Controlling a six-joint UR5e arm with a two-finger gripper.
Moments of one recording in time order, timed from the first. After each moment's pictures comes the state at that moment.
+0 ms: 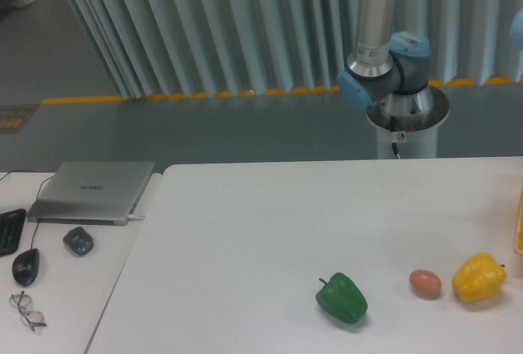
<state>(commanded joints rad) 2.78 -1.77 -1.58 -1.28 1.66 2.23</state>
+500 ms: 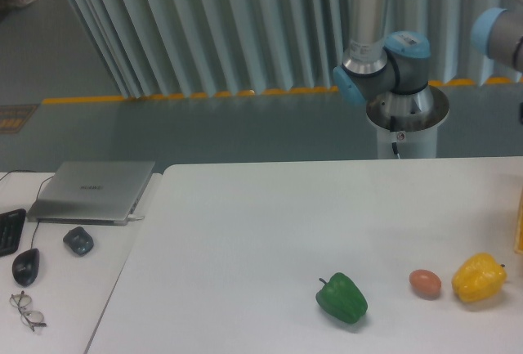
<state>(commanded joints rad) 2.59 -1.79 -1.54 -1.27 1.57 1.98</state>
